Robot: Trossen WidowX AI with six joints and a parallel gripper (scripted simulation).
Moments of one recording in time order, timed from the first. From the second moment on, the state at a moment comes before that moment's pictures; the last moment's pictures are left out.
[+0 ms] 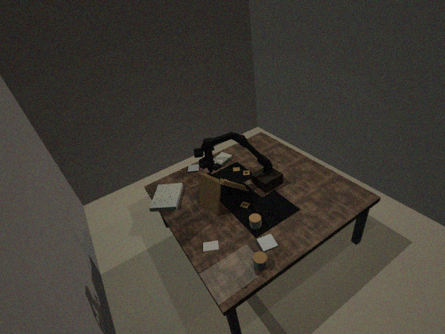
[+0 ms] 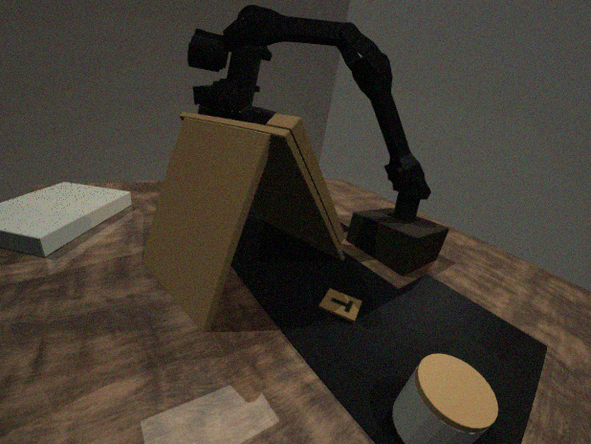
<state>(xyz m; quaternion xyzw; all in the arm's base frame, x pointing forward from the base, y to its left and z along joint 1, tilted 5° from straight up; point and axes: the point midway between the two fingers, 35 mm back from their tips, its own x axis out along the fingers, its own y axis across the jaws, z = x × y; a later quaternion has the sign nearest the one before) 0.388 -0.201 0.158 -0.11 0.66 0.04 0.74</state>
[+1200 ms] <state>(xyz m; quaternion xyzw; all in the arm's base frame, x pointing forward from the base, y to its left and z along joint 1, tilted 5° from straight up) 0.392 -0.197 0.154 -0.11 0.66 0.04 0.74</state>
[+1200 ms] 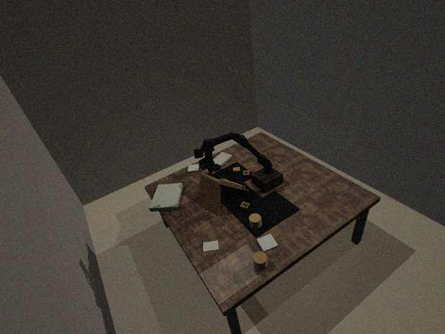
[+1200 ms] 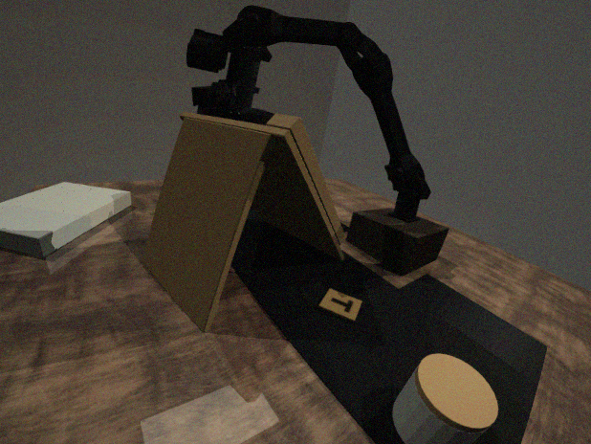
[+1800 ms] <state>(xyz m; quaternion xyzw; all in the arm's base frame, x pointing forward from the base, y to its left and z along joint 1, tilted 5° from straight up) 0.390 -0.192 0.152 -0.11 0.66 0.04 0.74</state>
